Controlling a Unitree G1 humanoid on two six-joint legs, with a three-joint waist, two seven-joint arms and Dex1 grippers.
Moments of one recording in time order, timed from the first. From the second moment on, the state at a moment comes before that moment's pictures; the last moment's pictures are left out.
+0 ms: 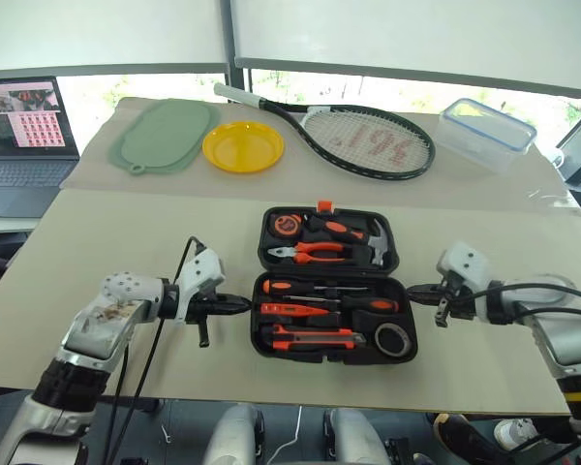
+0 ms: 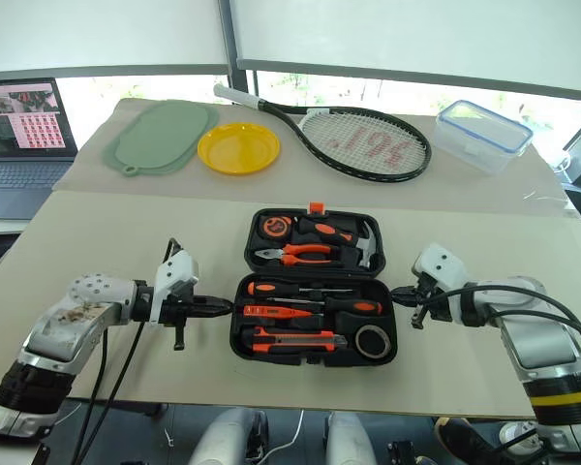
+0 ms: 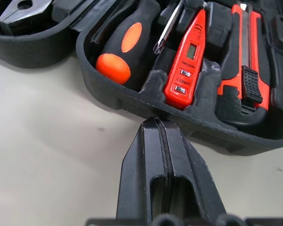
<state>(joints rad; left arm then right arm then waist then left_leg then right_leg) -0.25 0.73 -0.14 -0.20 -0.31 0.53 -1.18 -0.17 -0.88 -0.02 -0.16 0.22 0.53 1.06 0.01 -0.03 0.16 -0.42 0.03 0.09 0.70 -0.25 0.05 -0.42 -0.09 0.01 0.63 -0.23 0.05</state>
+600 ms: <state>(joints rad) -0.21 0.75 -0.16 -0.18 -0.30 0.47 -1.13 -0.05 -0.88 -0.05 -0.30 0.26 0.60 1.03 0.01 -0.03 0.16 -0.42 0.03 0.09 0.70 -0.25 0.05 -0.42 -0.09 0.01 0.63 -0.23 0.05</state>
